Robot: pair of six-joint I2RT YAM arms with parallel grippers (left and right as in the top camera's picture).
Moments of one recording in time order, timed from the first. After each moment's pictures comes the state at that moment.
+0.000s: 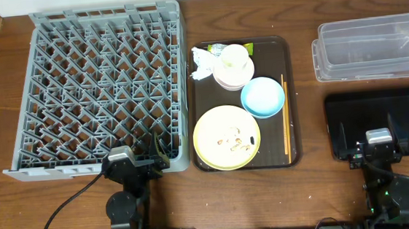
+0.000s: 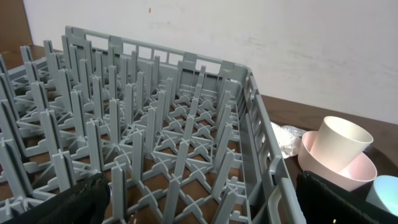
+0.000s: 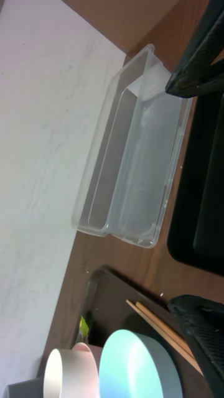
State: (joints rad) left arm 0.01 0.01 0.02 -0.11 -0.03 -0.22; right arm -0.04 0.01 0.01 -0.07 -0.06 -0.26
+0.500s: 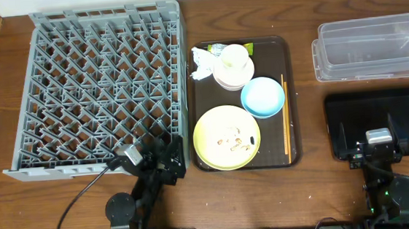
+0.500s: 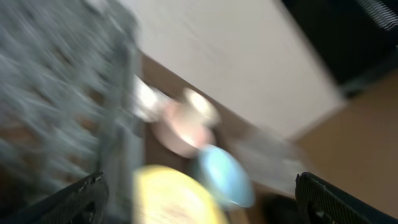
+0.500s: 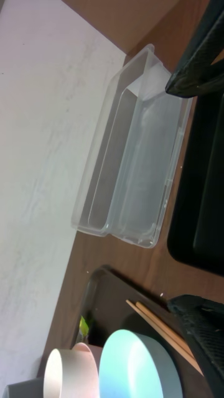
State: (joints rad) left arm 0.01 0.01 0.02 -0.07 0.44 -0.77; right arm -0.04 0.01 0.01 -0.07 -0.06 -0.26
